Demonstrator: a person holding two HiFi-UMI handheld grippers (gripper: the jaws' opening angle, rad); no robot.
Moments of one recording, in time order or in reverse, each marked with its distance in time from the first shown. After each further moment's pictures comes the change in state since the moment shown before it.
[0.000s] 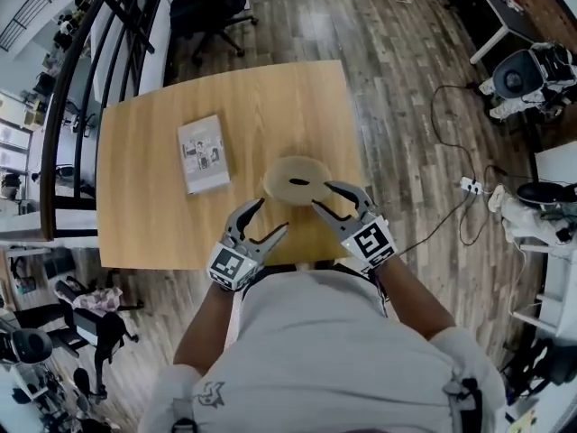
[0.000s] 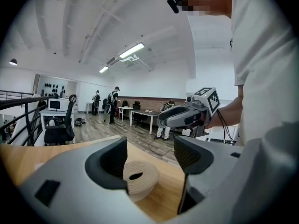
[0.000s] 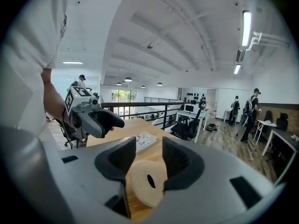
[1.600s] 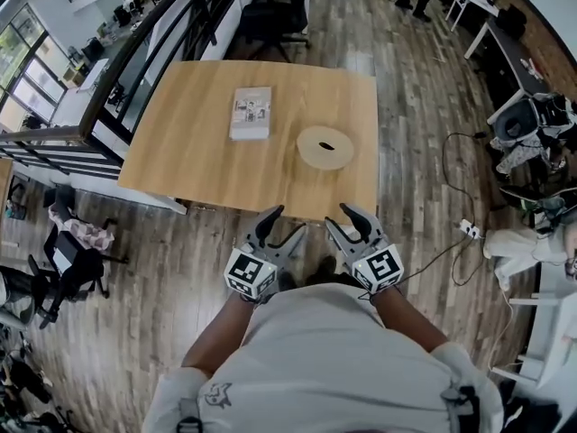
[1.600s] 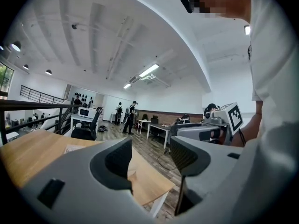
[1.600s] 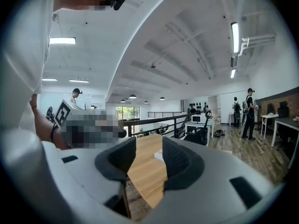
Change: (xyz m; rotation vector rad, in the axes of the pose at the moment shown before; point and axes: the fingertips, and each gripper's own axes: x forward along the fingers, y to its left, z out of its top) left arm -0.146 -0.185 0.018 -0.103 -0.185 0.304; right arm -0.152 0.192 0.026 0.079 -0.206 0.046
